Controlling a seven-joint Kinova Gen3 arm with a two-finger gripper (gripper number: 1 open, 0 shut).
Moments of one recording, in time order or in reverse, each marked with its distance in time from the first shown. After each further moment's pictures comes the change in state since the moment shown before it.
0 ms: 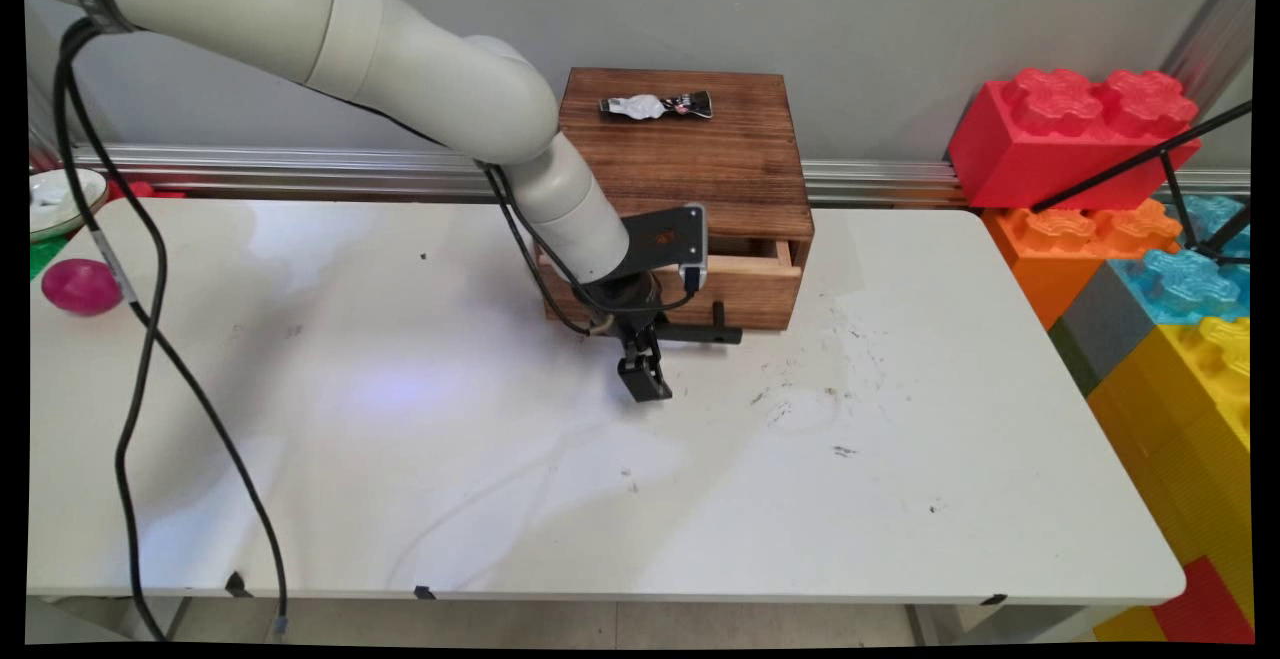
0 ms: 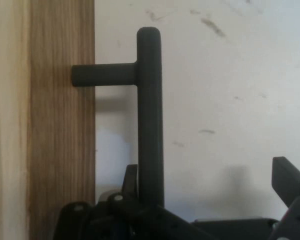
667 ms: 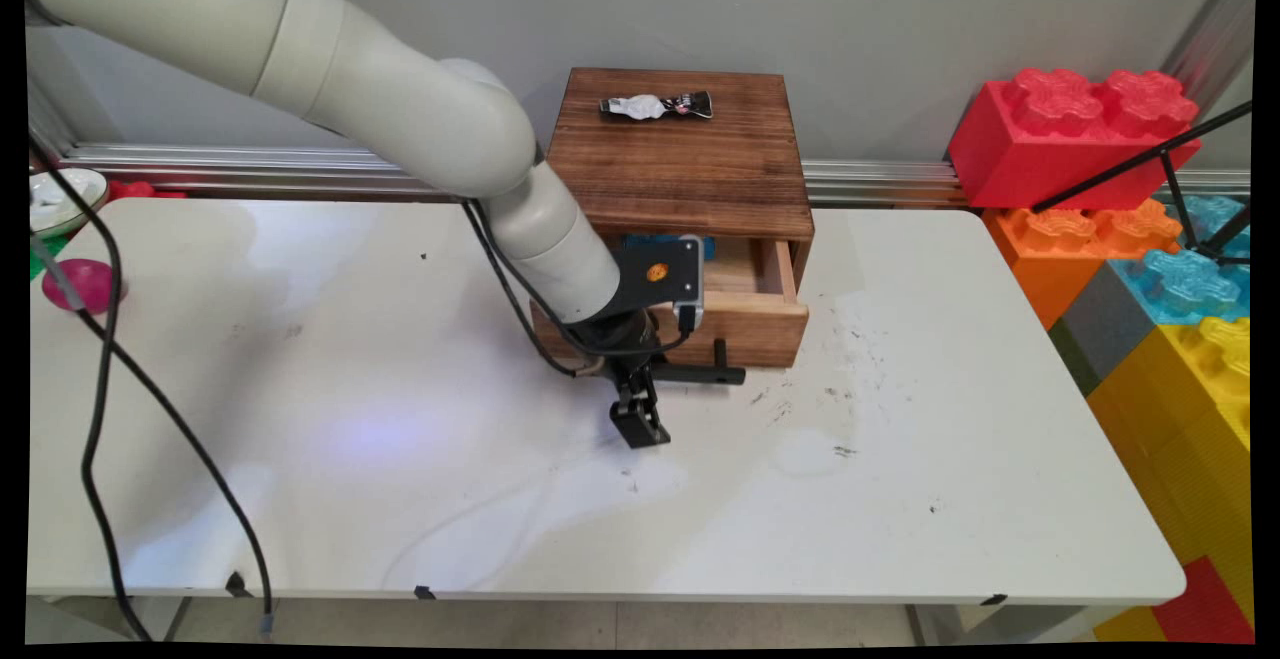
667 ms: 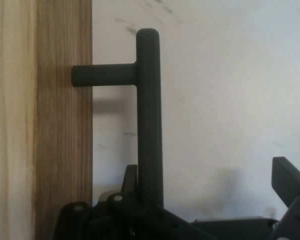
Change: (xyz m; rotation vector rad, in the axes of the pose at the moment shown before) arm 0.000 0.048 -0.012 -0.041 0.019 -0.012
